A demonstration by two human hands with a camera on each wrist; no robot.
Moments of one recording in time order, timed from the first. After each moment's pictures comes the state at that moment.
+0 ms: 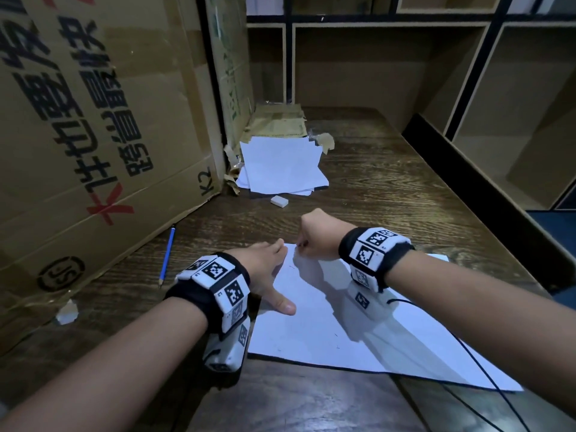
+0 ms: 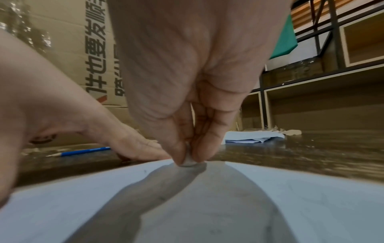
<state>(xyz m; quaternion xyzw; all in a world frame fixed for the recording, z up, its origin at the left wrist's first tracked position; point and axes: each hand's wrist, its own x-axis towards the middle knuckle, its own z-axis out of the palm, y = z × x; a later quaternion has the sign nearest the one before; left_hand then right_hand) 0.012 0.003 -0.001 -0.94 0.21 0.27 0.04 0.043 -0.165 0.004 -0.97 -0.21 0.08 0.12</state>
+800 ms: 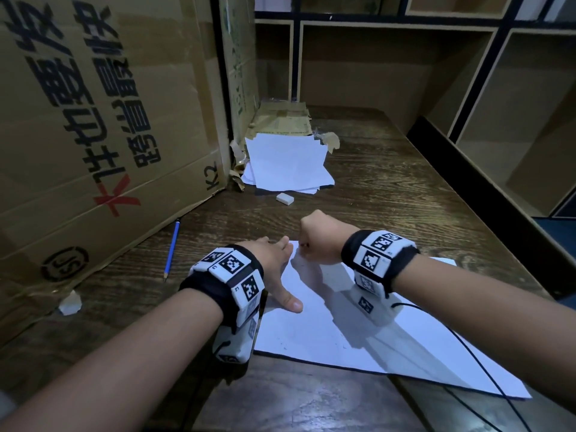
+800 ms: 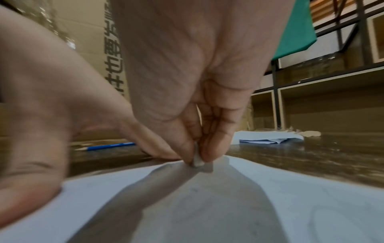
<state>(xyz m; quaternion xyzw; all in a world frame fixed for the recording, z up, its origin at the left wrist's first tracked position) 0.014 -0.001 0.002 -0.93 0.19 0.30 0.07 0.036 -0.150 0.003 -0.98 -0.20 0.07 0.06</state>
